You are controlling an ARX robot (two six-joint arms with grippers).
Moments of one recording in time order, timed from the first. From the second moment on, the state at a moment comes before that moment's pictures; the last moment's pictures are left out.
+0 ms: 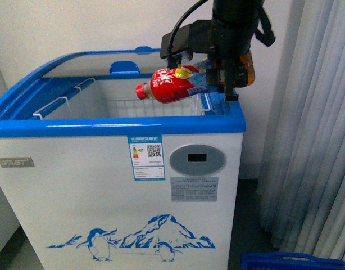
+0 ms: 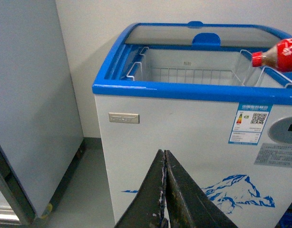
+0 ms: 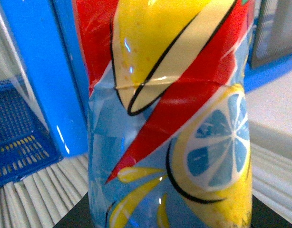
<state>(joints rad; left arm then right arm) 0.00 0.35 0.01 0.34 0.00 0.00 0.36 2.23 2.18 -0.74 0.37 -1.18</state>
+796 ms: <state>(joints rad) 0.00 0.01 0.01 0.00 0.00 0.00 0.37 1.85 1.76 -0.55 0.23 -0.64</state>
